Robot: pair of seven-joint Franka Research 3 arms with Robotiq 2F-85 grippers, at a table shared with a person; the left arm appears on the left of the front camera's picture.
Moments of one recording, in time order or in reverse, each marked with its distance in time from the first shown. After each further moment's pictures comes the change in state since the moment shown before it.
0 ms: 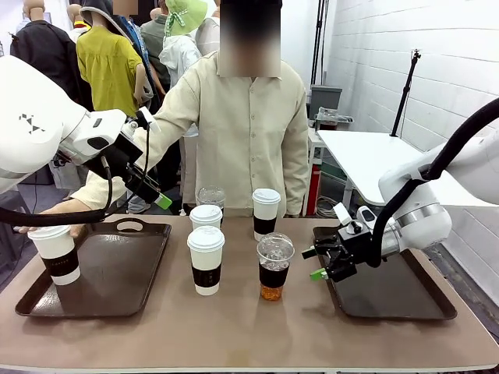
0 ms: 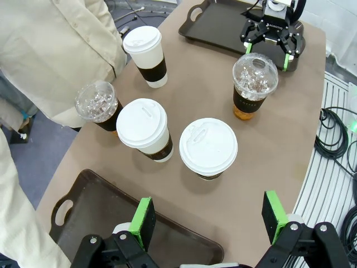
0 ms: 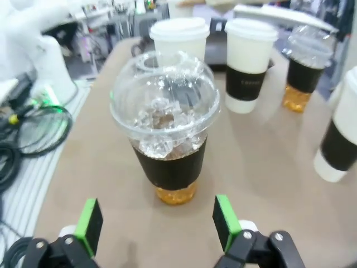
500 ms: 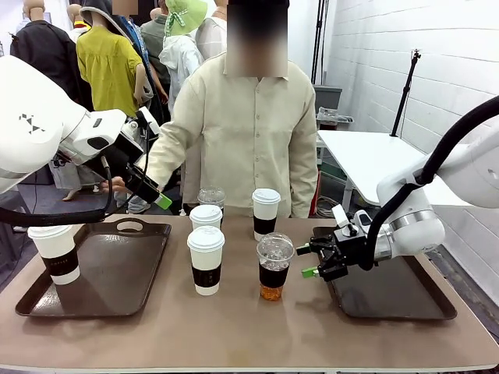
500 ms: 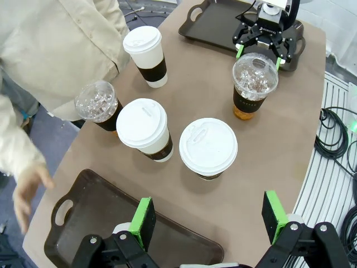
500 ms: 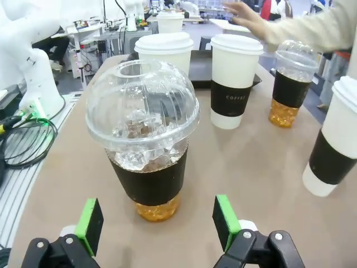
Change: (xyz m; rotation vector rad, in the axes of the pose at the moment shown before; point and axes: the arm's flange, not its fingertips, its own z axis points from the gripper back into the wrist) left arm 0.000 0.000 0.000 0.000 0.000 0.000; right arm -0.011 -0.012 -0.016 -0.042 -0.079 0.047
